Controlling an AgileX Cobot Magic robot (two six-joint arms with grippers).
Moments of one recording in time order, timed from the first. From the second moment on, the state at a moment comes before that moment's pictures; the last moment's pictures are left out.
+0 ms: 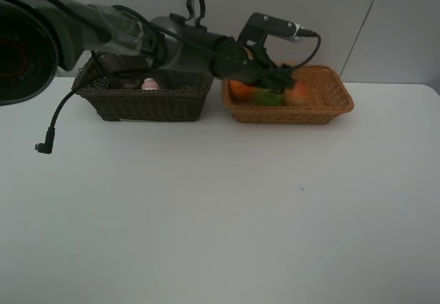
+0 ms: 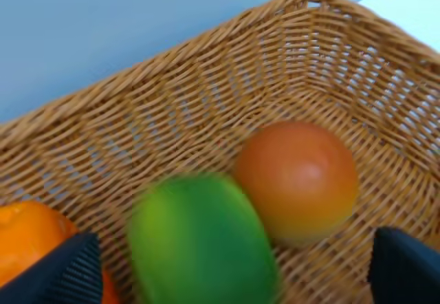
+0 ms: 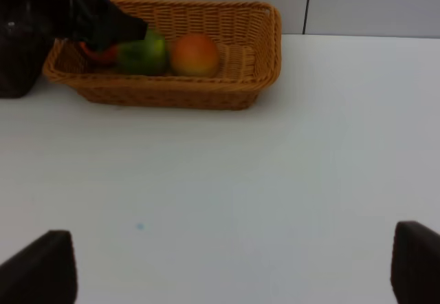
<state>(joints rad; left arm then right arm) -0.70 2.36 -1.75 -0.07 -0.04 0.04 0.04 0.00 -0.53 0.02 1.06 -0.02</state>
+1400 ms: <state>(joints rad) -0.25 1.23 -1.00 0.18 0.61 -0.26 0.04 0.00 -0.53 0.02 1.06 -0.02</state>
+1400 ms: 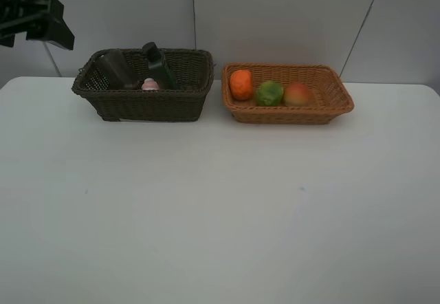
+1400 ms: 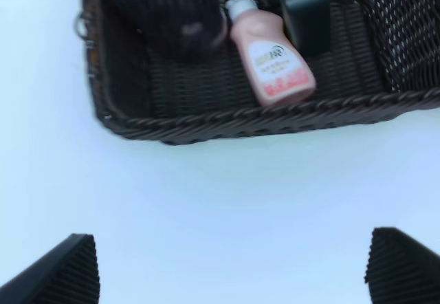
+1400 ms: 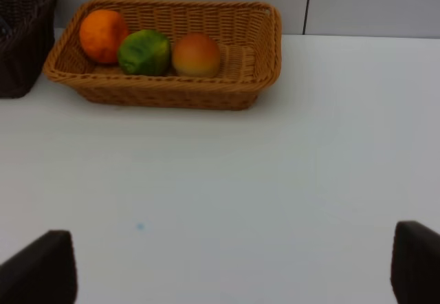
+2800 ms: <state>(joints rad) -0.25 -0.01 -0.62 0.18 1.13 -0.24 0.04 0.00 -0.53 0.02 1.06 -0.02</state>
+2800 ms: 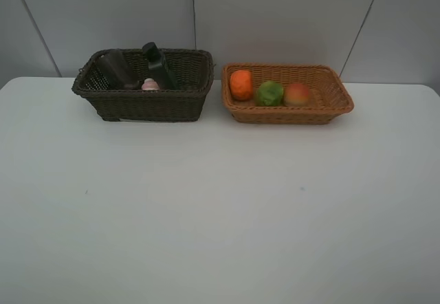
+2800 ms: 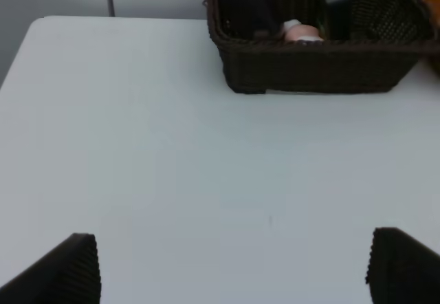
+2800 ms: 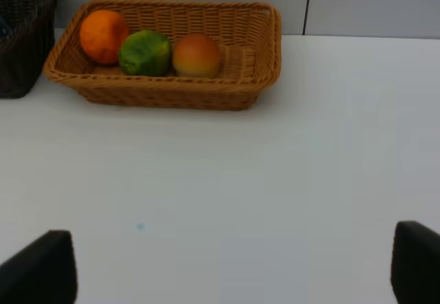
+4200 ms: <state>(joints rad) -0.25 -0.01 -0.51 0.11 1.07 -0.17 0.04 0.00 -0.53 0.02 1.06 -0.02</state>
